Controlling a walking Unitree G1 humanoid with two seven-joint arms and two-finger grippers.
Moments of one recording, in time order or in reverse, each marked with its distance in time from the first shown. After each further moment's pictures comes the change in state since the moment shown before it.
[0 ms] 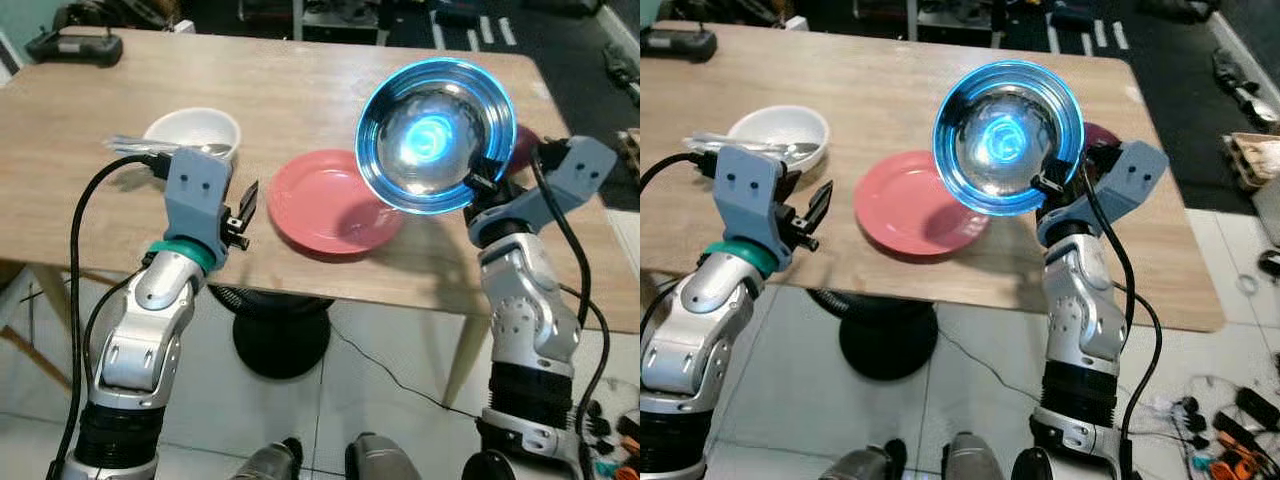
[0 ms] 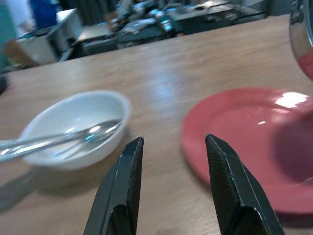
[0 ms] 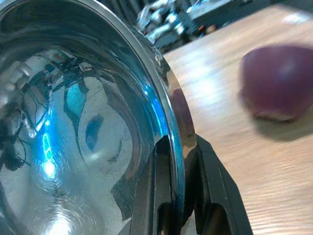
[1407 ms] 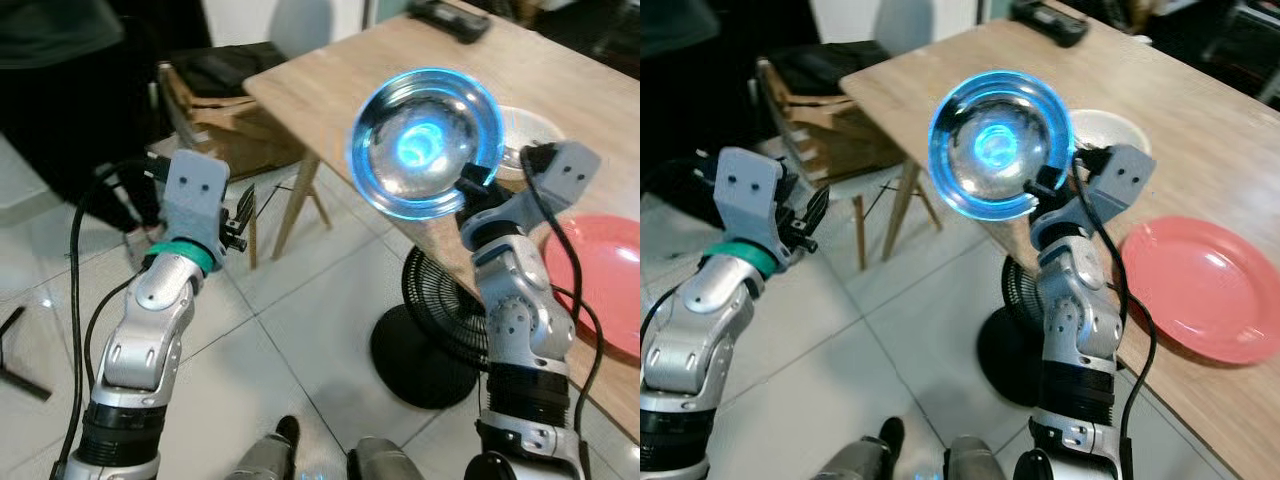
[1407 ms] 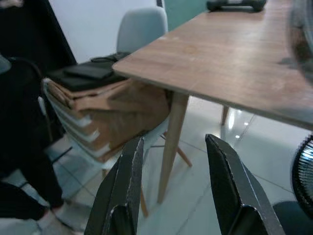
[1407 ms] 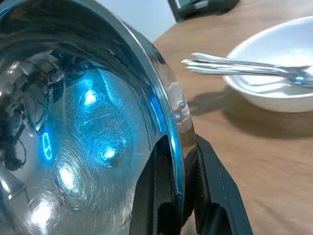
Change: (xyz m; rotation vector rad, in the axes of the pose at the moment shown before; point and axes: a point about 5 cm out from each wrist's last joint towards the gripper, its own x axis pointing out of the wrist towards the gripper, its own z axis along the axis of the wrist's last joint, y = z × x) left arm 0.003 -0.003 -0.004 0.000 0.024 -0.003; right arm 0.001 0.005 -0.007 0.016 0.041 0.014
